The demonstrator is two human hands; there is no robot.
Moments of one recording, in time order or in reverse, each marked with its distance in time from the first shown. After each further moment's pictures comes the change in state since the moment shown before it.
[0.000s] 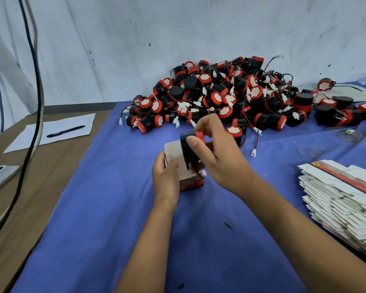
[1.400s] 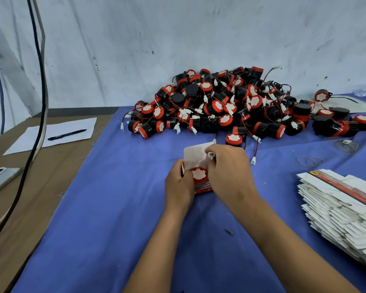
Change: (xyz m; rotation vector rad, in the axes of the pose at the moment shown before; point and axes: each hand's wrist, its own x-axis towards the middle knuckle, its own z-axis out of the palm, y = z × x) left_hand -0.001 -0.015 0.007 0.403 -0.099 0.067; right_hand -0.009 -0.011 0.004 -0.720 0.070 0.315
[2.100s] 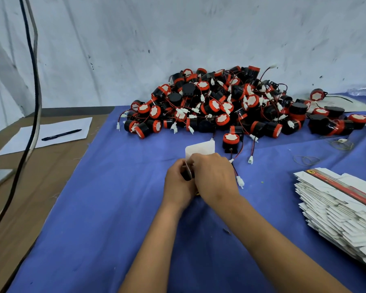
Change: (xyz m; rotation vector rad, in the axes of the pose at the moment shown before) left_hand 0.000 0.005 -0.003 -0.068 -0.154 0.035; right_hand 0.004 -0.003 0.033 -0.260 -0.121 -0.117
